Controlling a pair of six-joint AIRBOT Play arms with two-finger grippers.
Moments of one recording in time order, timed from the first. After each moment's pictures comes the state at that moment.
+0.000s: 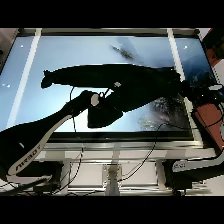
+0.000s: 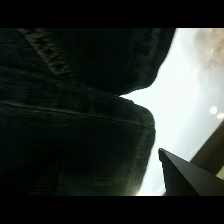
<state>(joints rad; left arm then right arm) -0.69 -1.53 1.16 1.16 -0.77 -1.16 -0.47 -1.60 1.12 -0.81 0.75 1.30</state>
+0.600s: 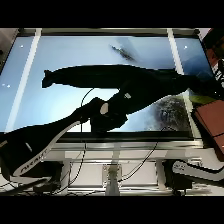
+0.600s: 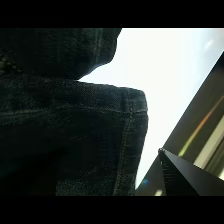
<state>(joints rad) -0.82 -1.58 1.16 1.26 -0.79 -1.16 -0.47 -1.35 1.12 -1.00 0.82 1.30</state>
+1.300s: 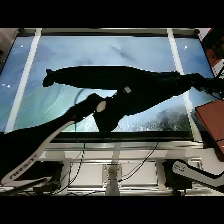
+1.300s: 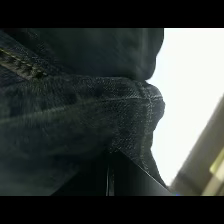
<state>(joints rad) -0.77 -1.47 1.19 1.38 -0.76 -1.22 -0.47 -1.28 1.12 -1.02 0.85 1.30</state>
